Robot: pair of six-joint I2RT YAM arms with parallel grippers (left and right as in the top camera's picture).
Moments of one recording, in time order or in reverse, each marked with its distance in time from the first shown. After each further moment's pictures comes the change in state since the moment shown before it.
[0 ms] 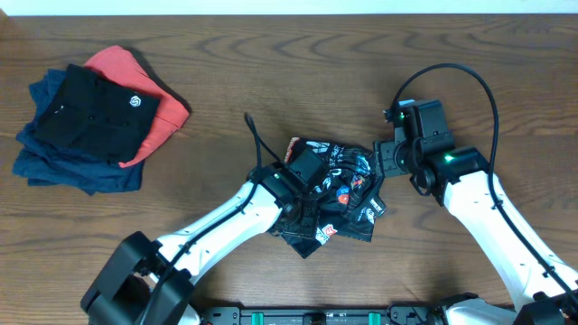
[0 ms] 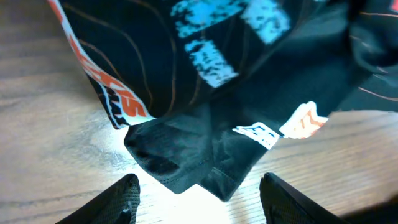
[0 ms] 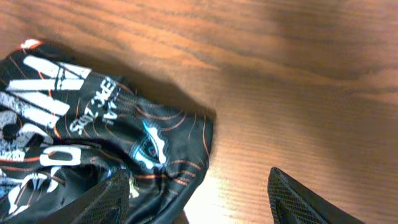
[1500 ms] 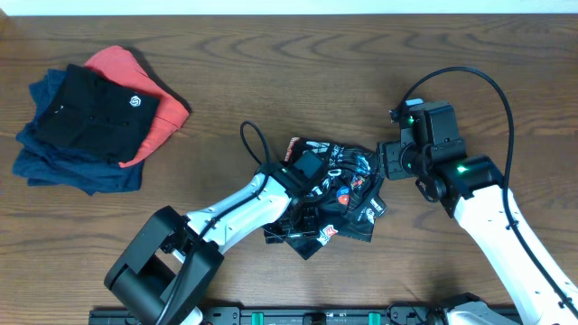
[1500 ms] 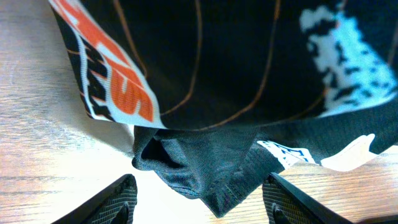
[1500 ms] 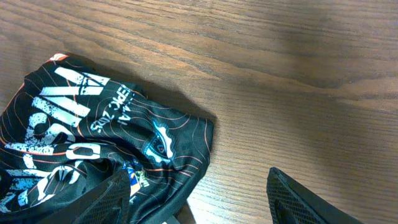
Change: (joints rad) left arm 0.022 0.119 0.000 -0.006 0.106 -0.215; right arm 0.000 -0.099 0.000 -0.026 -0.006 0.000
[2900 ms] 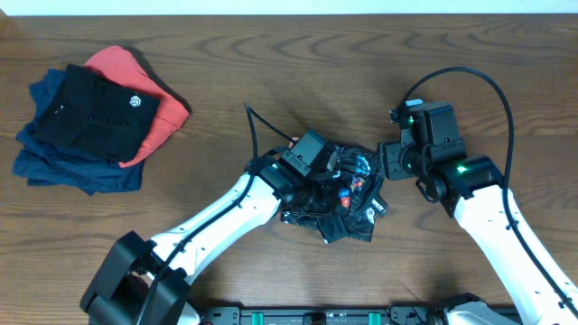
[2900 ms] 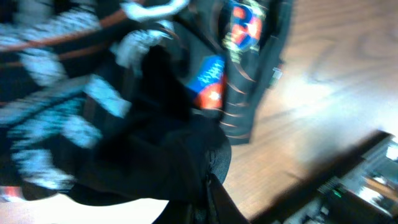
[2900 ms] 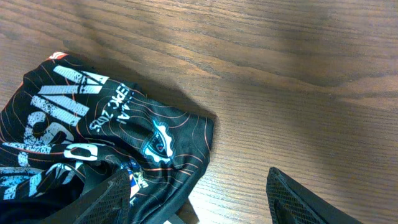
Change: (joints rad) left arm 0.005 -0.125 0.076 0.196 0.068 0.182; right arm 0.000 0.000 0.000 -0.005 0.000 0.000
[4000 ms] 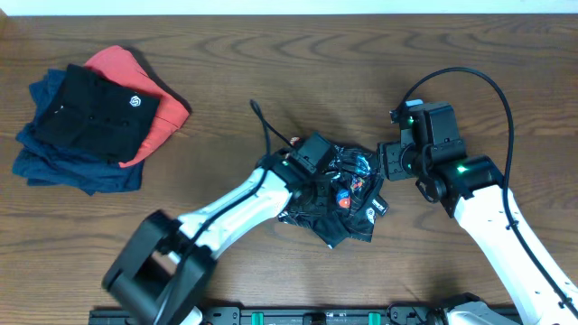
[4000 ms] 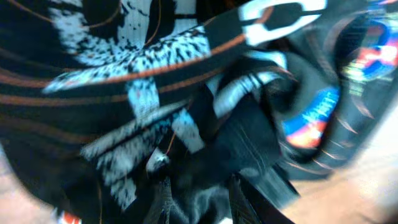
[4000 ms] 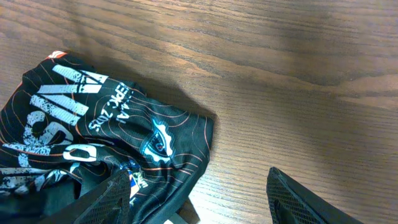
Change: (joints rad) left arm -0.003 0.121 -0.001 -0.003 -0.151 0.009; right arm 0.000 0.000 0.000 -0.003 0.000 0.000
